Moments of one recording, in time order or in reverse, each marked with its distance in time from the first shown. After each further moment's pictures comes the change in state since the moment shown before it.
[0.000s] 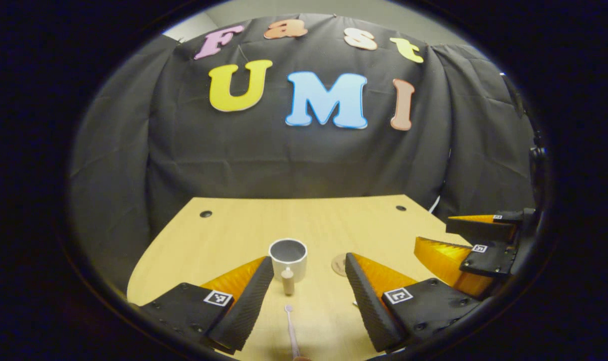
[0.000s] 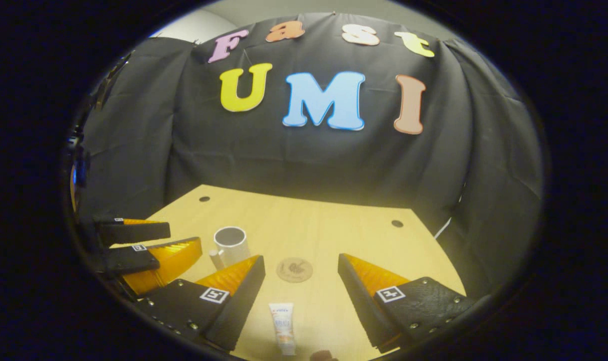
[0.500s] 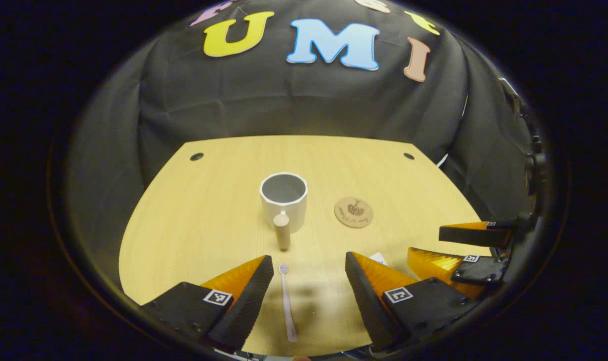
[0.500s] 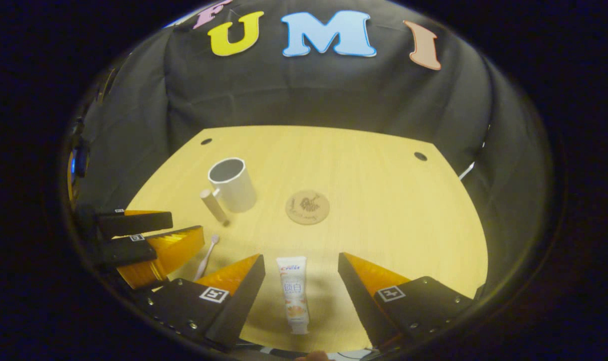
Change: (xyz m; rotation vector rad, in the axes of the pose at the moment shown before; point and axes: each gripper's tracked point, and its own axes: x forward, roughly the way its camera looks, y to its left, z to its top) left arm 0.031 0.007 -0.090 -0.055 0.363 0.023; right arm 0.029 0.011 -0.096 0.059 0.406 0.077
